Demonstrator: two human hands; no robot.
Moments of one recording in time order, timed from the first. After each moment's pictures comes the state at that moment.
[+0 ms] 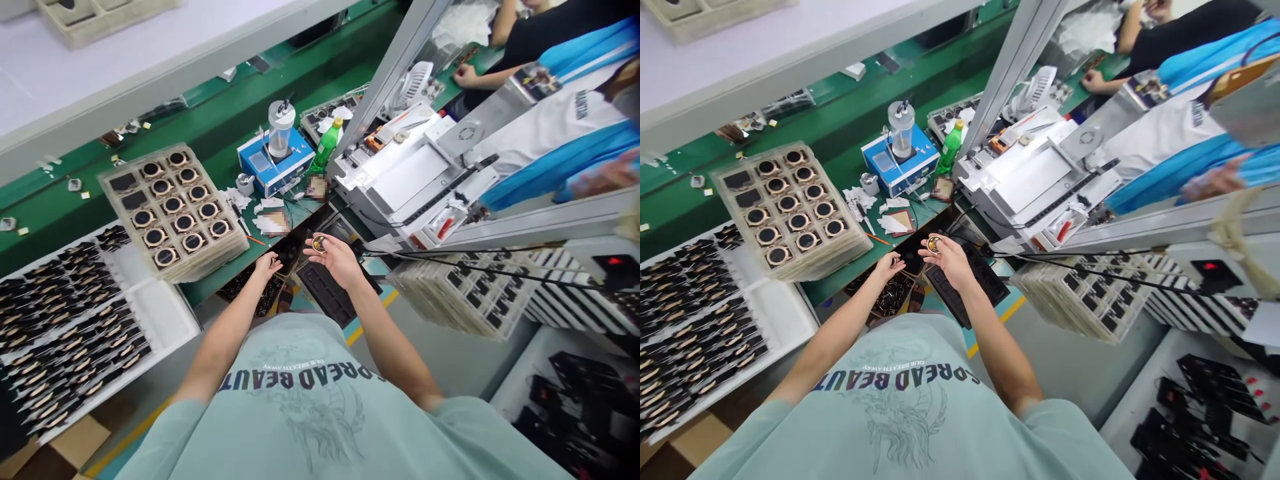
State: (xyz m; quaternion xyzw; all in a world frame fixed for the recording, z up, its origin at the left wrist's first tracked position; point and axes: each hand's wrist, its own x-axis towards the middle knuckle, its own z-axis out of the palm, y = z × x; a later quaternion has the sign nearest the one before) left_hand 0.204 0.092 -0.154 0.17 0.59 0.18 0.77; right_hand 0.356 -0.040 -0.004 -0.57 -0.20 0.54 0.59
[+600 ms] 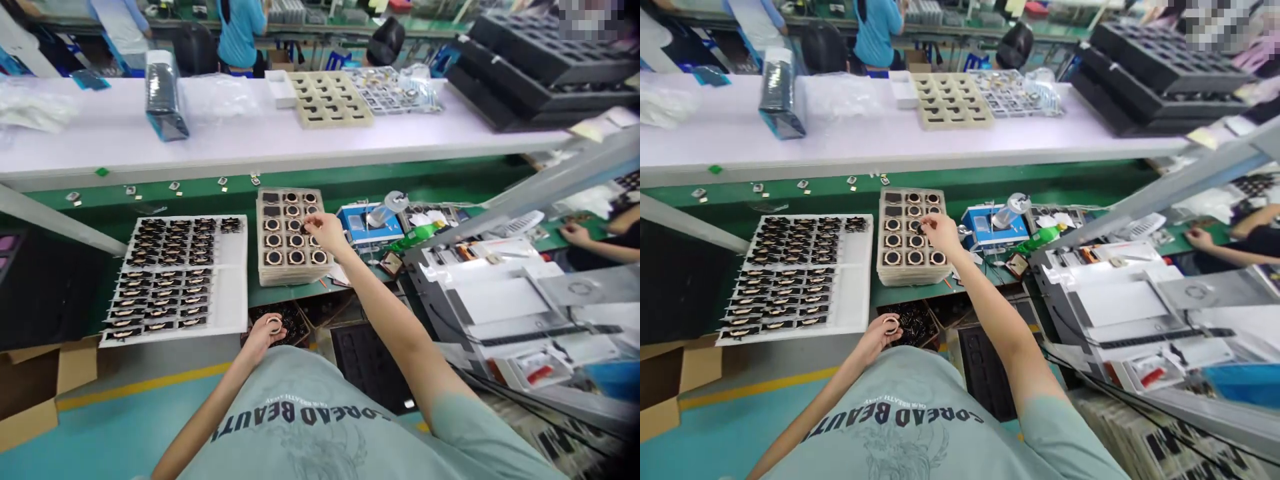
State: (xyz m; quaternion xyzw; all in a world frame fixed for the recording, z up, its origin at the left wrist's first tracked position) left_hand -0.033 -0.027 -0.044 0.14 0.54 0.37 0.75; right_hand 0.178 0.197 0.052 -0.58 -0.70 0.26 0.33
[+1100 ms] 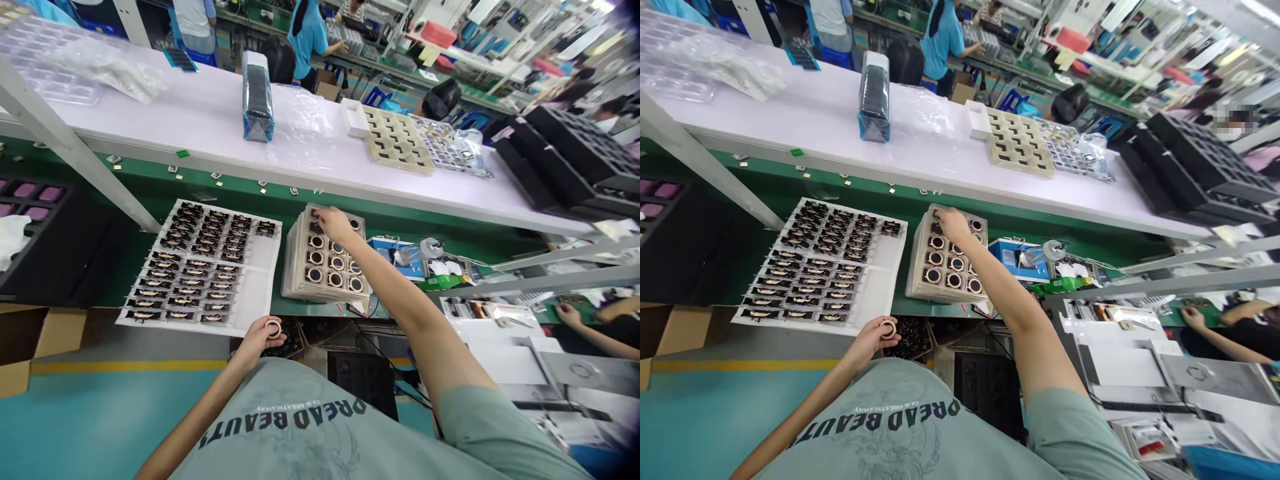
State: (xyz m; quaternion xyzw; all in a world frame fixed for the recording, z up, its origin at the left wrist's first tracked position) left_hand -0.126 -0.030 -0.032 0.12 0.50 0.41 0.75; right_hand 0.075 0.303 0.035 -0.47 -0.88 0.00 0.04
